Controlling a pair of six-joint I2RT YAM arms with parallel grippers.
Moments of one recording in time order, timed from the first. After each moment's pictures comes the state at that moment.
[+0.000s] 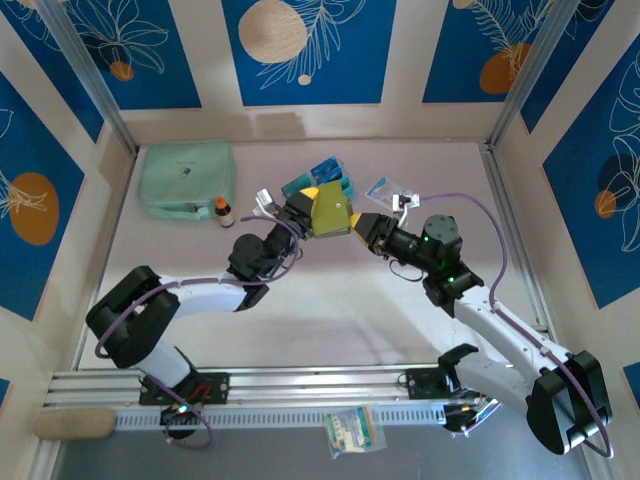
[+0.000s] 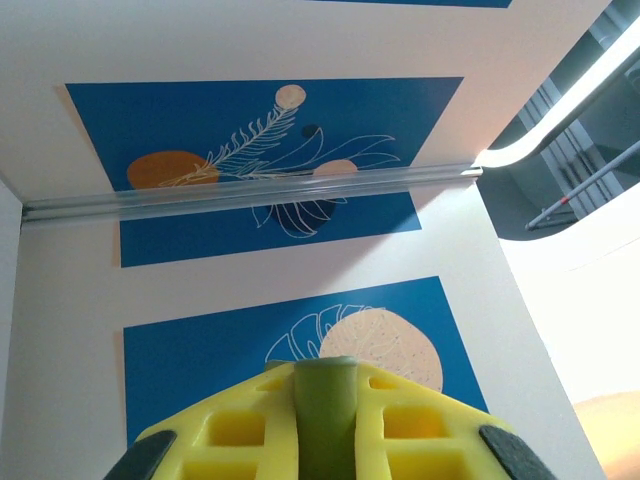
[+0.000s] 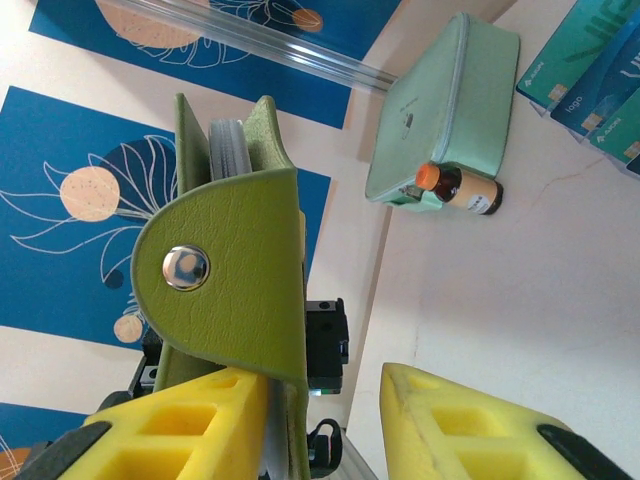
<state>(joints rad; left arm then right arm) -0.81 1.55 0.67 1.25 -0.13 -1.55 0.45 0.98 0.58 0.33 -0.53 1.20</state>
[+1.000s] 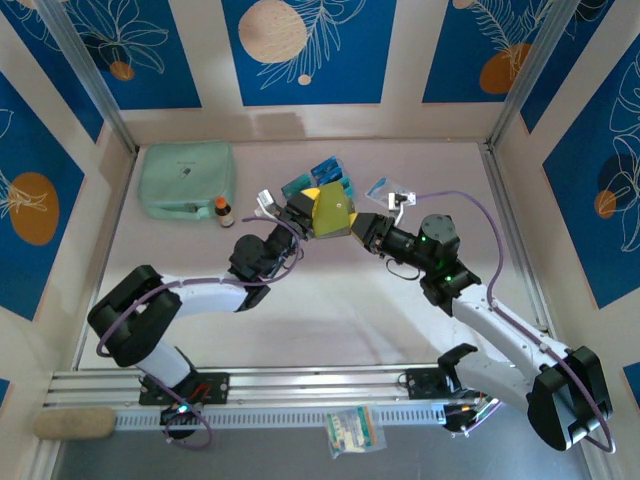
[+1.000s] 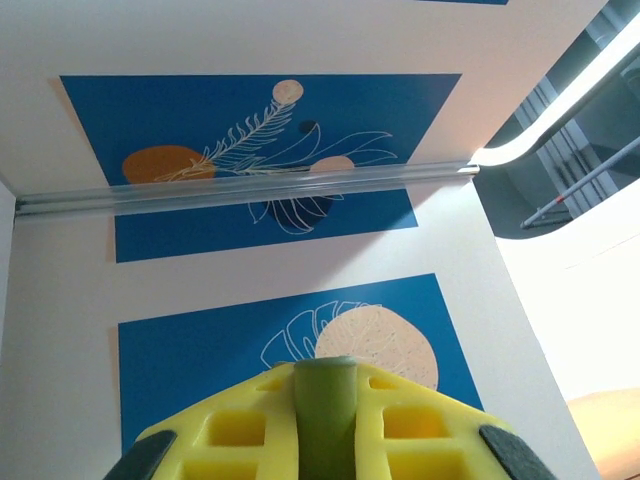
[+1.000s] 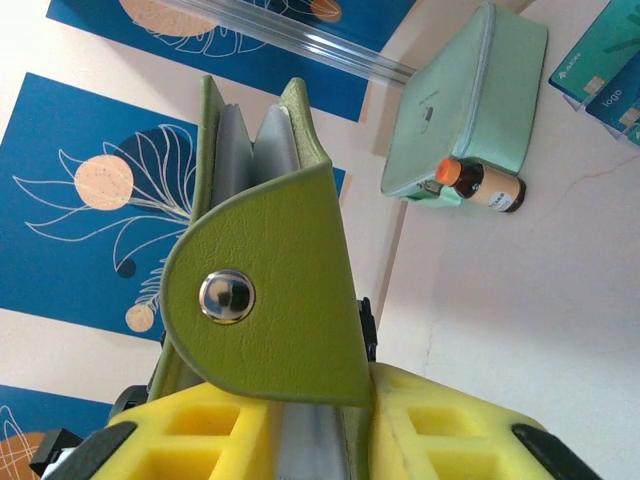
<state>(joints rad) -0.82 1.56 0.67 1.26 -0.13 -1.56 0.48 1.00 0.59 0.36 -0.53 1.20</state>
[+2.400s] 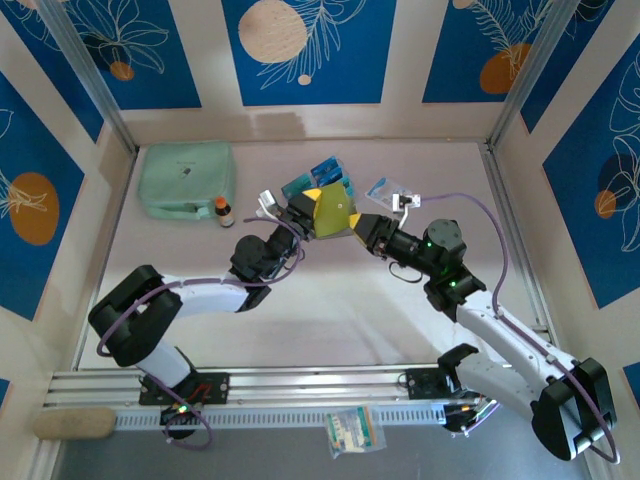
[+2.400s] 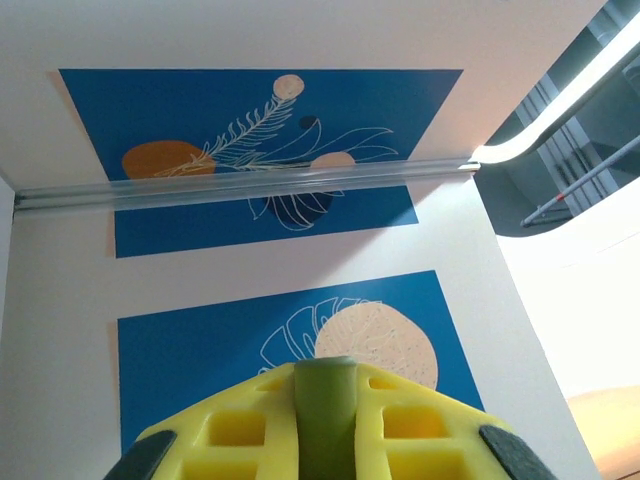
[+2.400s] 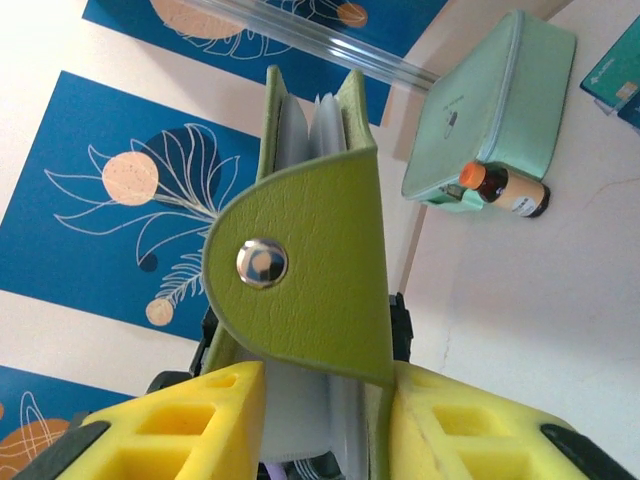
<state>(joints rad) -0.82 1.56 0.67 1.26 -0.14 -1.56 0.49 0.94 0.57 0.36 -0.52 1.21</state>
